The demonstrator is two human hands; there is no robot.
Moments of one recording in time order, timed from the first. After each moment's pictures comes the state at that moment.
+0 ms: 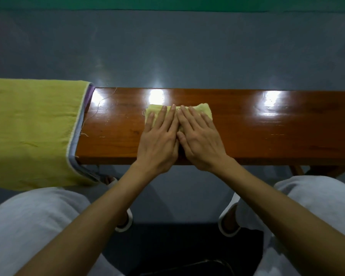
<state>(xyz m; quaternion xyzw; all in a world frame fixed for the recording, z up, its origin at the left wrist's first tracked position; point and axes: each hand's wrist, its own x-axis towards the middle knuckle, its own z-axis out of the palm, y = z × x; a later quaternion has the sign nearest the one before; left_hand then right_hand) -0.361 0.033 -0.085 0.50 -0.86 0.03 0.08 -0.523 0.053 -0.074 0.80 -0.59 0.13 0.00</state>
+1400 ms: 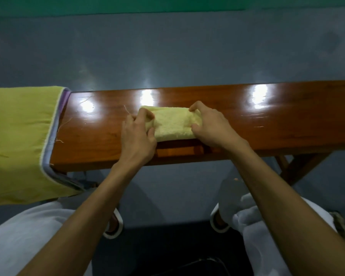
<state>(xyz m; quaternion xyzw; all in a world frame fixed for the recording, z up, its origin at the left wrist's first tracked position) -0.382 0.035 -0.057 0.62 -0.72 -0.20 0.25 -0.587 0.051 -0.027 0.62 -0.73 0.14 -0.23</state>
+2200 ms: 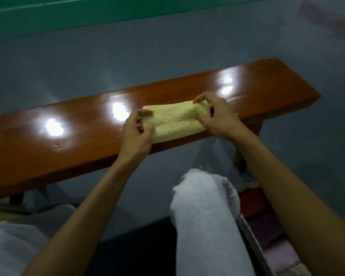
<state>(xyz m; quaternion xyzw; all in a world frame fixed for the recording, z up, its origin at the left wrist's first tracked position) -0.523 0.087 -0.057 0.47 -0.65 -0.47 0.37 -0.751 0.154 -0.016 0.55 -0.75 0.32 -0.20</state>
